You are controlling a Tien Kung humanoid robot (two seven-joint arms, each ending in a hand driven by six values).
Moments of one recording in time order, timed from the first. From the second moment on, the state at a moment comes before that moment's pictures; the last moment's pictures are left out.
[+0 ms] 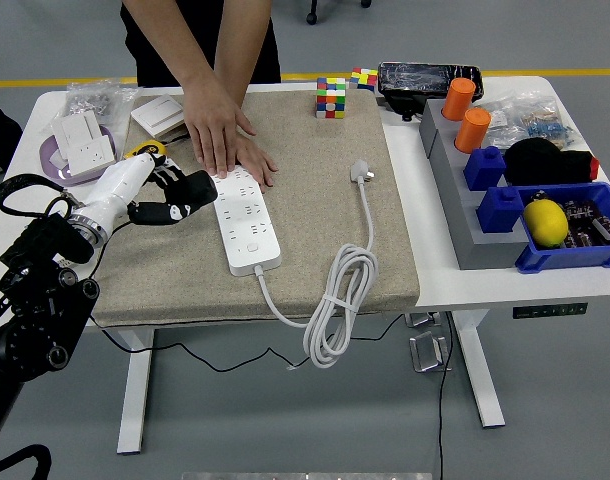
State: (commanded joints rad) left arm -0.43 0.10 -1.47 -0.94 2.27 0.00 -0.17; right arm 0.17 -0.30 0.29 0.39 -0.15 -0.44 -0.13
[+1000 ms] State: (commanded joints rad) left arm -0.41 0.09 -1.53 -0.82 2.27 -0.04 -0.18; right arm 0.17 -0.30 0.29 0.39 -0.15 -0.44 -0.13
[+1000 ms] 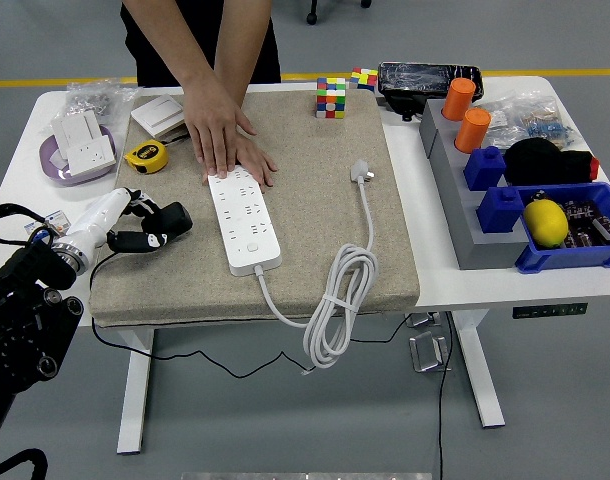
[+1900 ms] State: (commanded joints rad) left arm -0.23 0.02 -1.56 -1.25 1.70 -0.13 -0.01; right arm 0.17 -0.29 0.29 0.38 -0.15 -0.44 -0.13
